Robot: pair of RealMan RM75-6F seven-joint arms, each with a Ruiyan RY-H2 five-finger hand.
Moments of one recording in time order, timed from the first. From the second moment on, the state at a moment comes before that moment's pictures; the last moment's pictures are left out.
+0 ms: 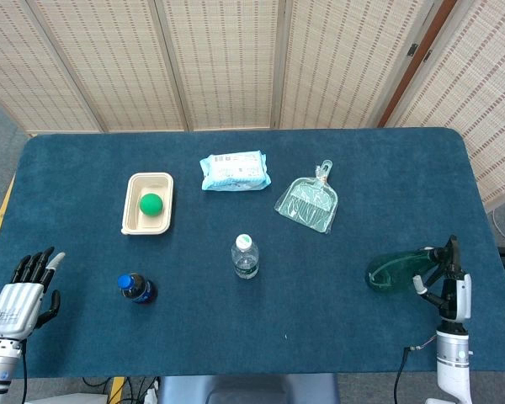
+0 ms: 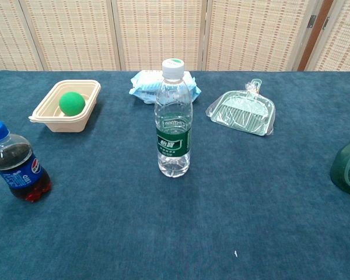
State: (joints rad) left arm -0.15 -1.21 -0.02 -1.49 1.46 1.38 0.09; right arm 0.16 -1.98 0.16 -0.31 -1.45 1.60 1.63
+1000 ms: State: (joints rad) left arm -0.15 -1.22 -0.02 -1.48 1.44 1.37 0.11; right arm 0.16 -1.96 0.16 -0.32 -1.45 1.63 1.64
